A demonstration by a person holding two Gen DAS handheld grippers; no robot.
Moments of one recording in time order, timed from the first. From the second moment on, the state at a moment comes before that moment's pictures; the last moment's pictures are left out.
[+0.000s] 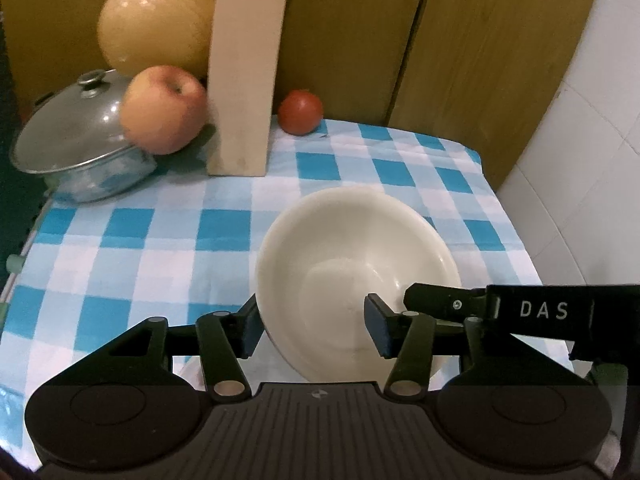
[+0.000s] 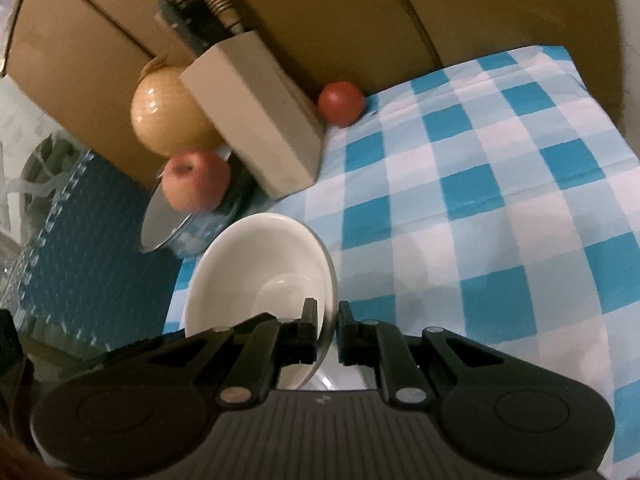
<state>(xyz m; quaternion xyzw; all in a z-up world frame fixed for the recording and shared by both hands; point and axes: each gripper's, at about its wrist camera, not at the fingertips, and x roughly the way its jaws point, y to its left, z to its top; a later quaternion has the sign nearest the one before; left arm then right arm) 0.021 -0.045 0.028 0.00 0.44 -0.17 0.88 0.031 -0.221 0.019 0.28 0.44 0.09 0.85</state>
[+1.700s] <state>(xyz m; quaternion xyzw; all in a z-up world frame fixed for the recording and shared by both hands) -0.040 0.000 0.005 -0.02 0.49 -0.17 0.86 -0.014 -0.176 0.000 0.24 0.50 0.13 0.82</state>
